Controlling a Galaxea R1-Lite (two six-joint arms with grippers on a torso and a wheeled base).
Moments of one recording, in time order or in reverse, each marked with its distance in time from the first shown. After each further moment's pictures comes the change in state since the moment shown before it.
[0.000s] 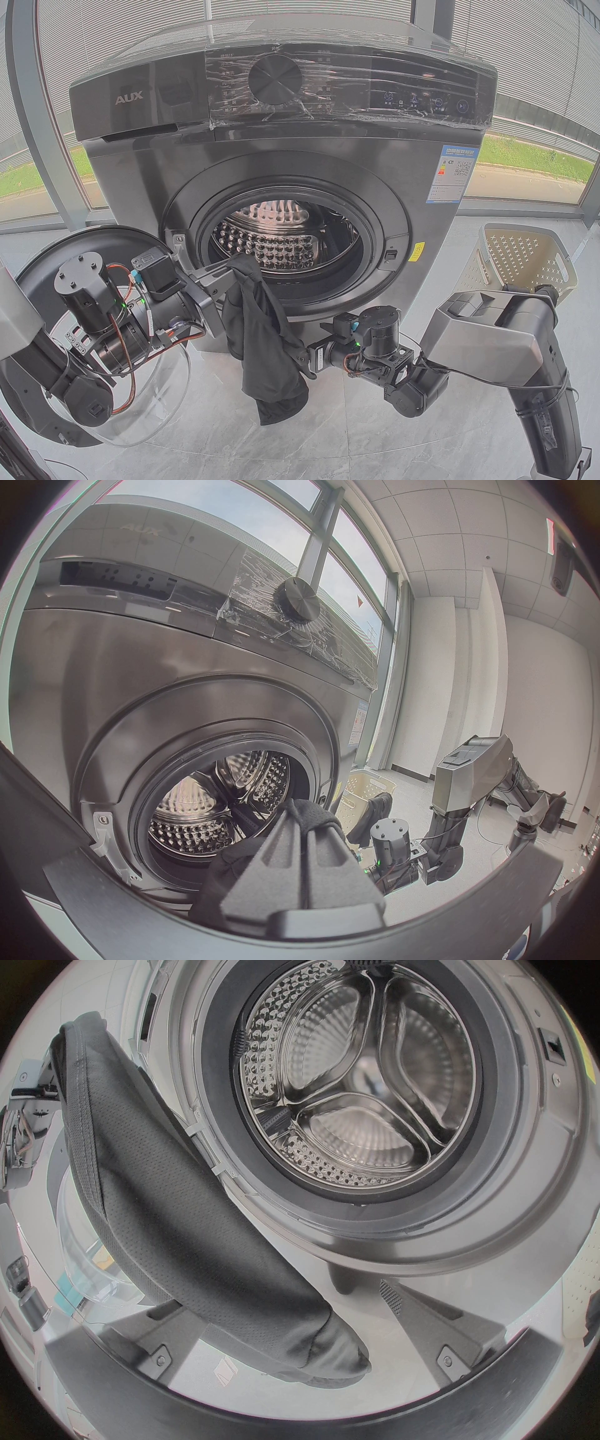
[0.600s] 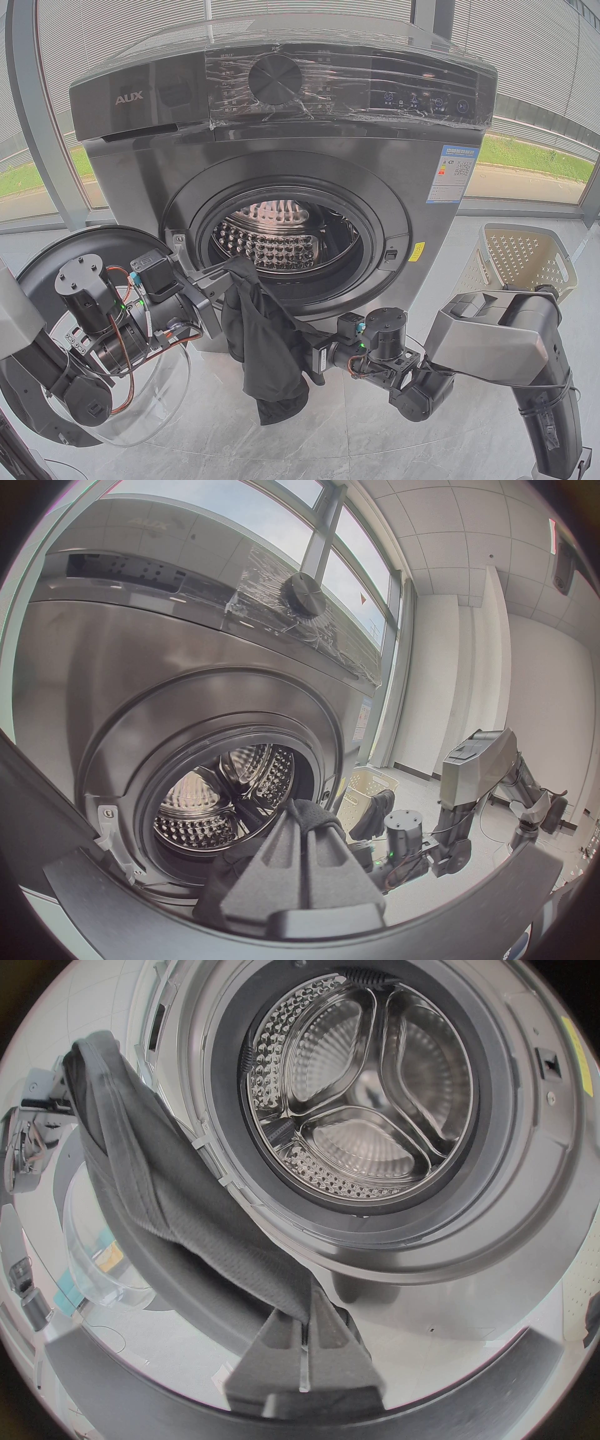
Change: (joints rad) left arm 0.017 0.008 0.011 -0.001 -0.002 -0.001; right arm 0.003 -0.020 0.061 -0.086 -0.001 0.001
